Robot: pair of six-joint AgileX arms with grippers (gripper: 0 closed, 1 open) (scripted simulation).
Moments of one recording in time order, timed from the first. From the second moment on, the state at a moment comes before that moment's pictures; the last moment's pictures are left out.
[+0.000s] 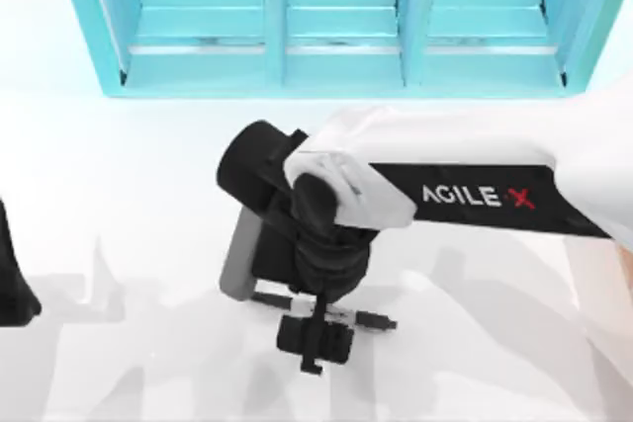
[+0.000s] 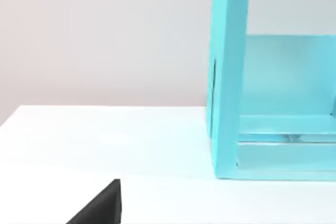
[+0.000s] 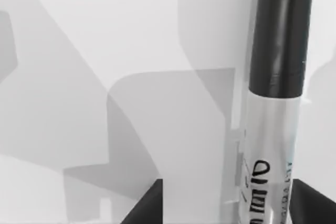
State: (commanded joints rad) left arm 0.00 0.00 0.00 0.00 0.00 0.00; right arm 0.88 2.26 1.51 -0.76 0.16 -0.48
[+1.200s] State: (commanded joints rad) left arm 0.00 0.00 0.00 0.00 0.00 0.00; right arm 0.89 2.08 1.77 -1.17 0.09 -0.44
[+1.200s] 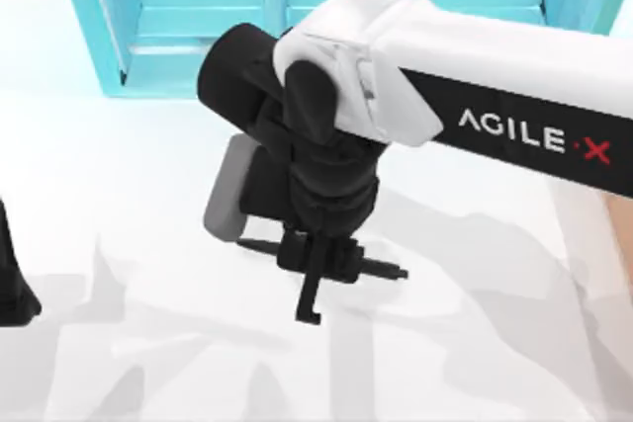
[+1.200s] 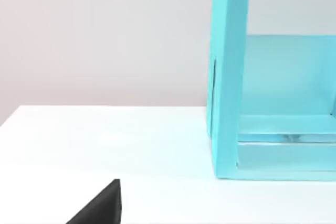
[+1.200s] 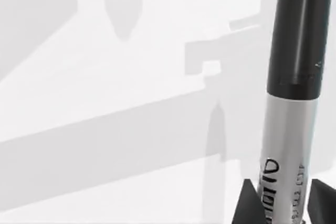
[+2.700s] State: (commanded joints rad) left arm 0.00 0.00 0.00 0.00 0.00 0.00; right arm 0.14 2.23 2.04 -1.63 0.16 0.67
